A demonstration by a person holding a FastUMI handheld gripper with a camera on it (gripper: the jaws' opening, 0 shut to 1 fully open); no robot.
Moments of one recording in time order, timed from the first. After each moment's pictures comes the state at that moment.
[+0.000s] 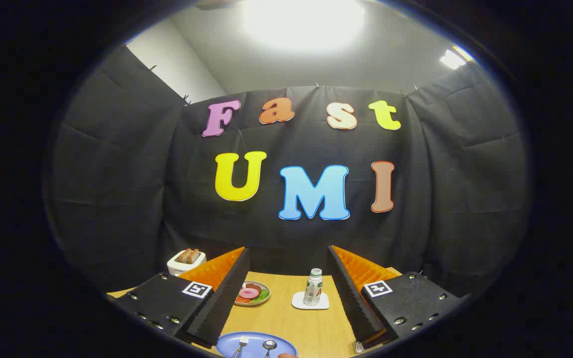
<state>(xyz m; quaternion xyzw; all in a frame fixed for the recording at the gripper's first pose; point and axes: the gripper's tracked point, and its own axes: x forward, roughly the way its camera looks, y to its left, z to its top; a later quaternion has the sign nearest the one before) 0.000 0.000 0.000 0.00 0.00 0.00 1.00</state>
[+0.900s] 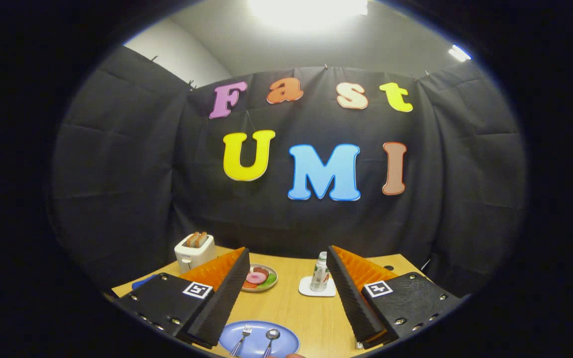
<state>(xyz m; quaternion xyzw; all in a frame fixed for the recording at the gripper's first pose) 0.001 0.009 -0.044 -0.01 0.09 0.03 1.00</state>
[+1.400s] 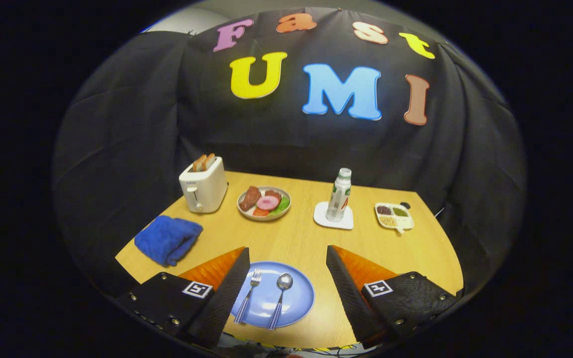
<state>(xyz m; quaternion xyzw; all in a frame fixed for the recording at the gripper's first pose) -0.024 0.037 -0.184 -0.01 0.33 0.08 0.94</state>
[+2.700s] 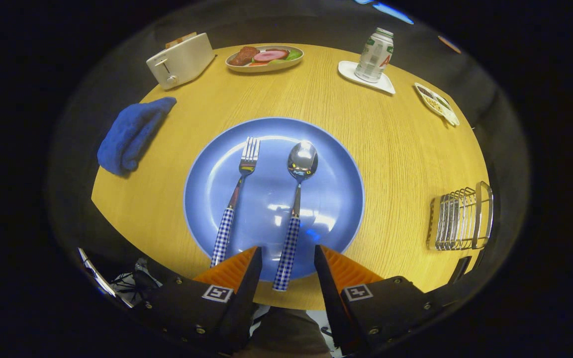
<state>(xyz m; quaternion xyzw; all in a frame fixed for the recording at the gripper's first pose) -0.090 0.050 -0.363 -0.03 0.64 0.08 0.77</state>
